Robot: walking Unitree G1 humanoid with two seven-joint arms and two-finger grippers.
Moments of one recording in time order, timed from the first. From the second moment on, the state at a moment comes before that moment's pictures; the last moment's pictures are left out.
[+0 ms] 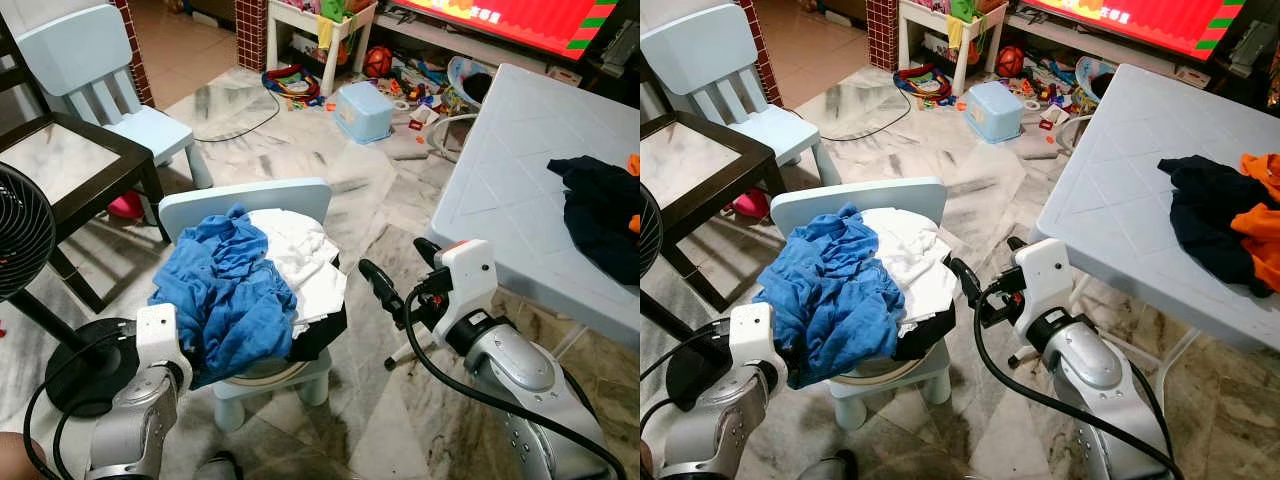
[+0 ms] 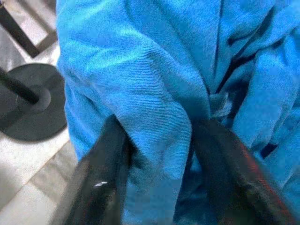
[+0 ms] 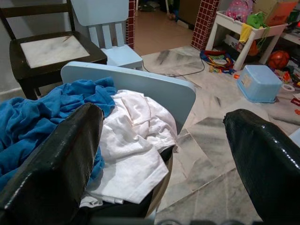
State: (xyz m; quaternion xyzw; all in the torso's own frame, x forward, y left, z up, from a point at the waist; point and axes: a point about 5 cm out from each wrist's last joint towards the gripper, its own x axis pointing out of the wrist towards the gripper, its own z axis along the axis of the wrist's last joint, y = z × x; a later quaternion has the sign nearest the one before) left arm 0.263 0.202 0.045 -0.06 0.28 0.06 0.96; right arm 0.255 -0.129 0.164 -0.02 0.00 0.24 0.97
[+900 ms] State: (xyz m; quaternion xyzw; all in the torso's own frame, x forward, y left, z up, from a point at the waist) left arm 0.366 0.107 0.219 -0.20 -0.11 -0.14 0.96; right arm 0.267 -0.127 0.165 -0.02 -0.01 0.22 0.98
